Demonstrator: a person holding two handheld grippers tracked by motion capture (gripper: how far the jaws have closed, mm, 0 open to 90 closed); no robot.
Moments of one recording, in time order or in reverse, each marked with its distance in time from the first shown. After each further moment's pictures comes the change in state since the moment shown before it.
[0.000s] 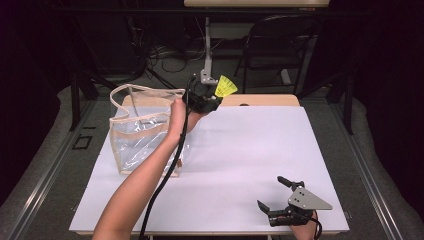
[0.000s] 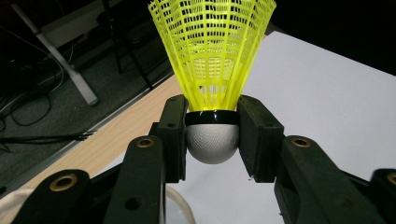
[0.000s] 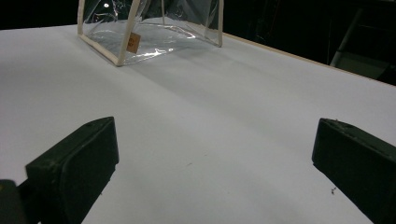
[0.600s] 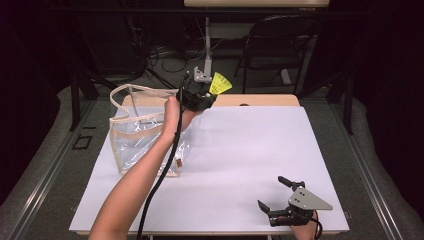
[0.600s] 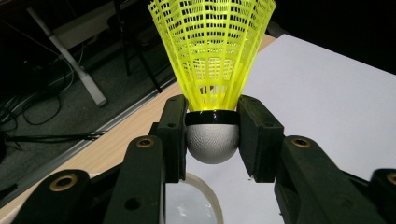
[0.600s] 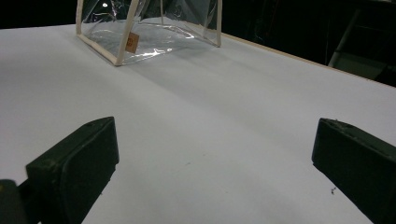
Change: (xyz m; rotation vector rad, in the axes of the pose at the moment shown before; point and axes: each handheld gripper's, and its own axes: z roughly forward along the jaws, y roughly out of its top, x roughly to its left) left arm 0.011 -0.001 -0.012 -0.010 0.023 -0.001; right arm 0.000 0.000 -0.001 0.003 -0.006 0.001
